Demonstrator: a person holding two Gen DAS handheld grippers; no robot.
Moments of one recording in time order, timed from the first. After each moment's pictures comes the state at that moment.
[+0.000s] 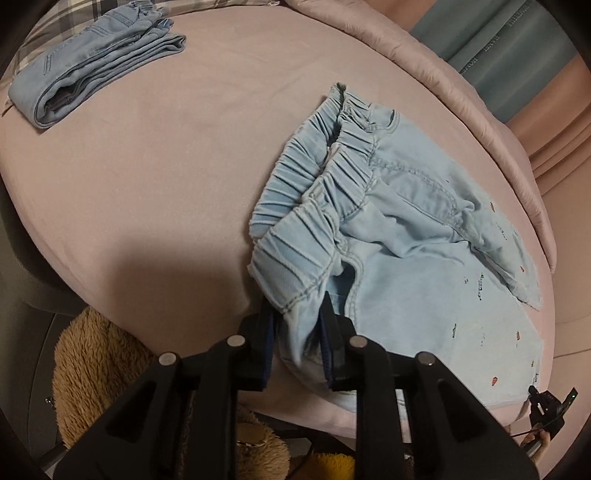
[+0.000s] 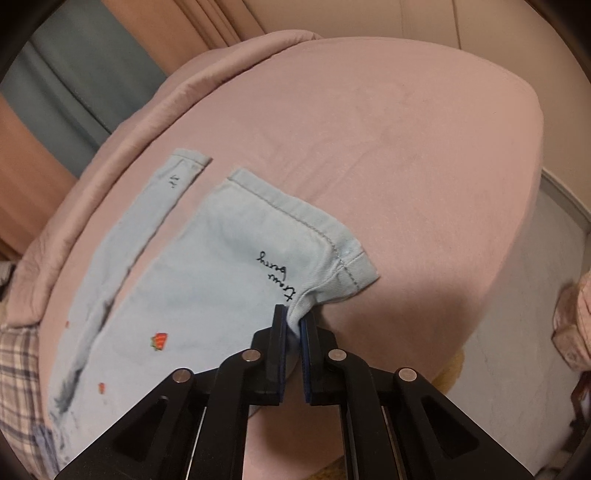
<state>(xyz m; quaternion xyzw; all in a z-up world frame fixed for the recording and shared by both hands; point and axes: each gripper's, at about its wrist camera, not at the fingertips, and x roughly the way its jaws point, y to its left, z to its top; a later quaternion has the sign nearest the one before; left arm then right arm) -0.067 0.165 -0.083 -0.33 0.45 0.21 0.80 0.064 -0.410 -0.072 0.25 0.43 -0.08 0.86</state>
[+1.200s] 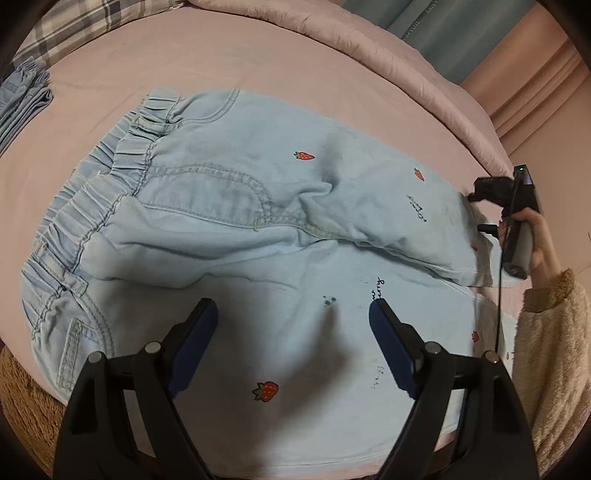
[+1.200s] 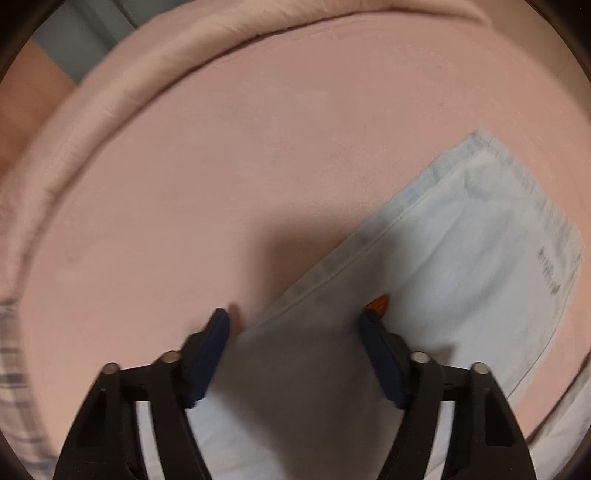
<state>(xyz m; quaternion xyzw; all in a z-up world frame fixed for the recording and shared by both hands) 0.061 0.082 -0.057 -0.29 0.46 0.13 0.83 0.364 -0.147 -0.060 0.12 0.56 -0.05 0.82</state>
